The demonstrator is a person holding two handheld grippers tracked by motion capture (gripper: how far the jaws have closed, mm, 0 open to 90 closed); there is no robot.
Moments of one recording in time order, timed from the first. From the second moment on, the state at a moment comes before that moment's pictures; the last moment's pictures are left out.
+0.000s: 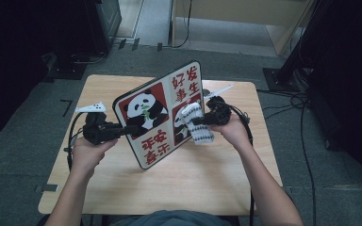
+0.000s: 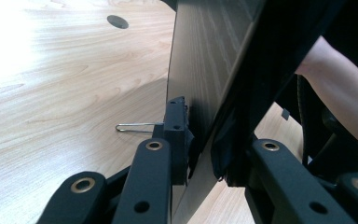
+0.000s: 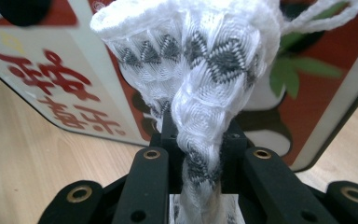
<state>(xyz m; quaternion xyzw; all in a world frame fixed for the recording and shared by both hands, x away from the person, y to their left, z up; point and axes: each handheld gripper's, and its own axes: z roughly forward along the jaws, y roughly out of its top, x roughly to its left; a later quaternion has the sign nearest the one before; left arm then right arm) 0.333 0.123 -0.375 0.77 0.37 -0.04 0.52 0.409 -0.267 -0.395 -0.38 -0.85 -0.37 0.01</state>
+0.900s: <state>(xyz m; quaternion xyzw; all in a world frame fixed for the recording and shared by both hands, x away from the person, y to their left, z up) 0.330 0.122 -0.374 0.77 0.38 -0.03 0.52 0.416 -0.236 -0.297 -0.31 -0.85 -0.43 -0.03</state>
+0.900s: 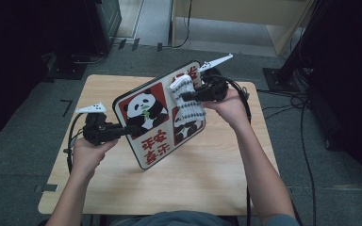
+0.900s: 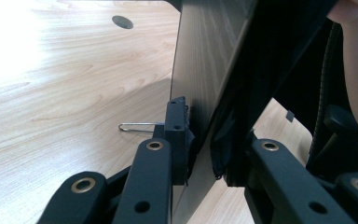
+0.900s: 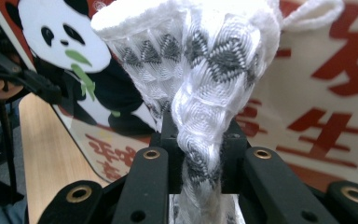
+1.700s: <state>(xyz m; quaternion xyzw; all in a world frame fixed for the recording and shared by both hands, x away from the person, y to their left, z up) 0.331 0.122 -0.374 0.77 0.38 -0.03 0.52 0.425 -0.219 -0.288 -0.30 -0.84 -0.45 -0.03</state>
